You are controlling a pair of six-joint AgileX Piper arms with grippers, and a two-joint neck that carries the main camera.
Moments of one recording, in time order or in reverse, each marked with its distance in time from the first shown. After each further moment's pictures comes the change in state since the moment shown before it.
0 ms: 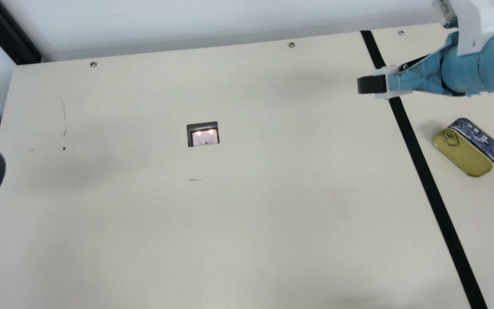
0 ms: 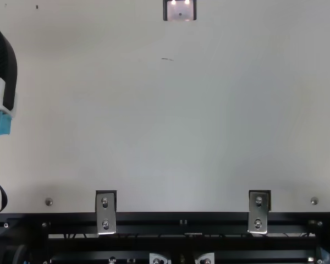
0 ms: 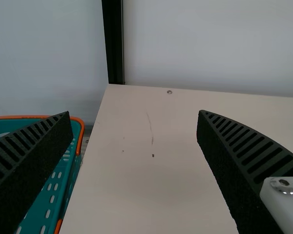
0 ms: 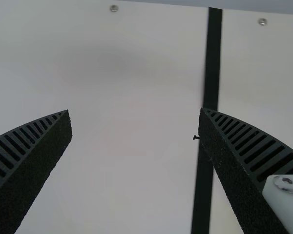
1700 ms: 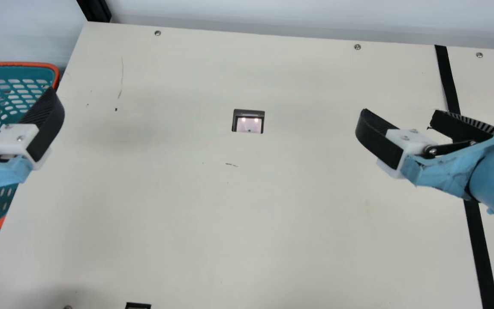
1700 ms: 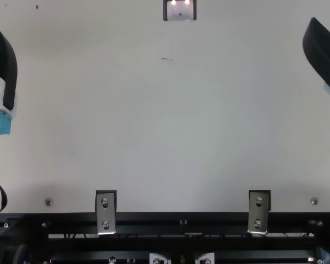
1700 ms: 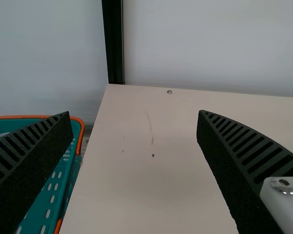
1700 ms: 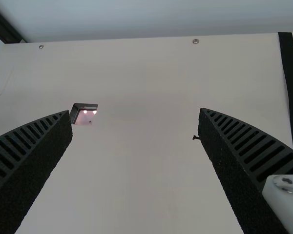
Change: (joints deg) left arm 0.0 0.0 0.0 0.0 0.0 0.0; right arm 13.0 -25.4 19.7 7.6 -9.2 9.3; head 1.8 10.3
